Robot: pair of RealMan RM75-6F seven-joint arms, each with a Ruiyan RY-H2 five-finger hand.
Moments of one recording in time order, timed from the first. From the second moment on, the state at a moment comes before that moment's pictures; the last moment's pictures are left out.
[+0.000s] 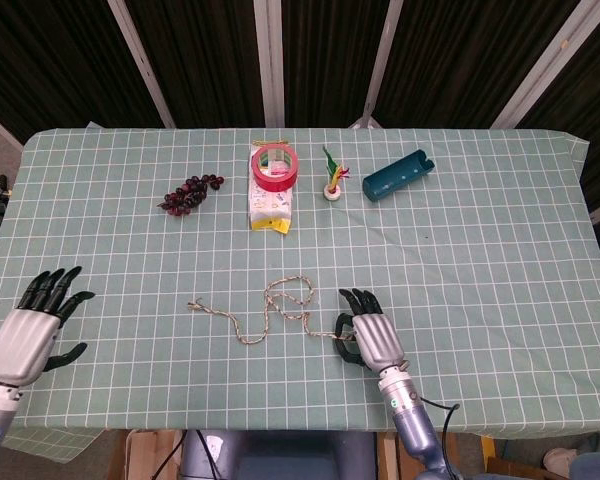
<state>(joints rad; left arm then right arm) -0.18 -1.11 -0.03 -1.72 1.62 1.40 0.21 0.42 -1.77 0.15 -1.62 -1.19 1.17 -0.40</state>
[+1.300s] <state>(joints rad) -0.59 -1.66 -0.18 -1.59 1.08 1.08 0.83 0.42 -1.64 0.17 -1.70 -1.16 1.19 -0.35</state>
